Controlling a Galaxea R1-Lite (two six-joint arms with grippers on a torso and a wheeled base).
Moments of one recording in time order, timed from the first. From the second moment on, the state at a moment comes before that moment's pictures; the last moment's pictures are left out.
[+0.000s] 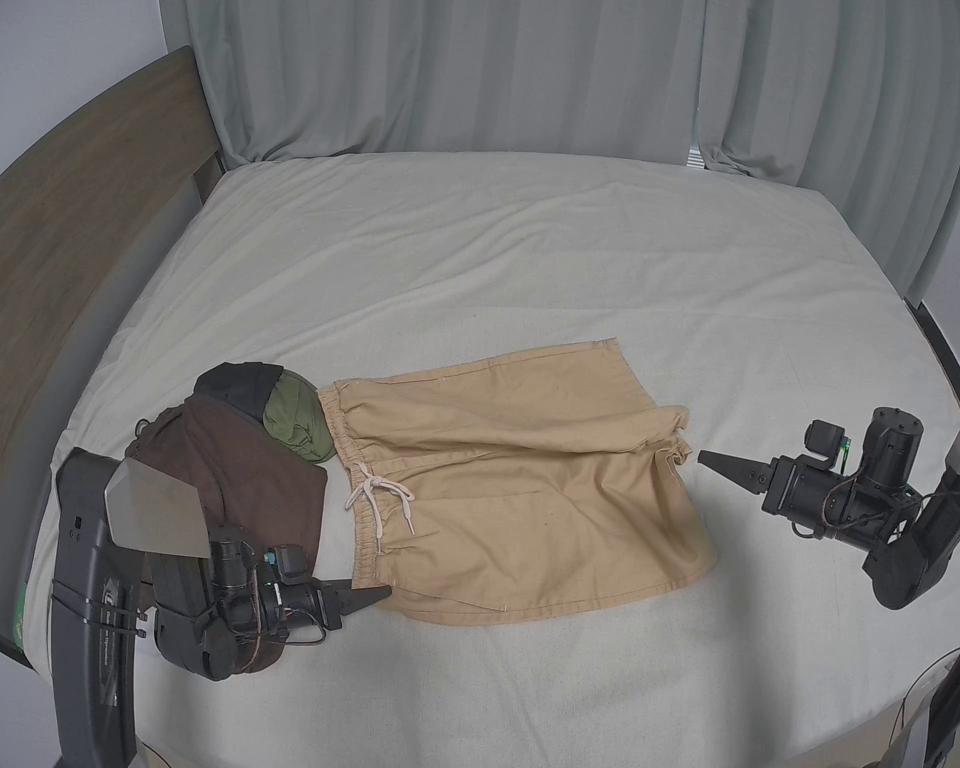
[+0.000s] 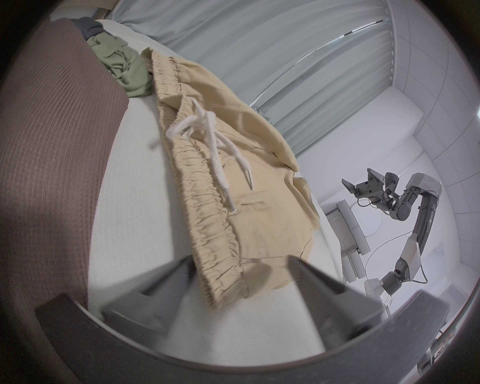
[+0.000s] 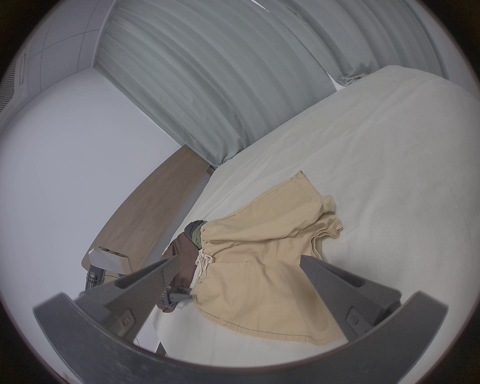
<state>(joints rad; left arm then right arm) -0.13 2.58 -0.54 -1.54 -0.77 -0.28 0.08 1.93 -0.40 -1.33 0.61 0.46</state>
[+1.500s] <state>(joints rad) -0.05 2.56 -0.54 -1.55 -0.78 -0.25 0.00 2.44 -0.34 -1.54 0.64 0.33</state>
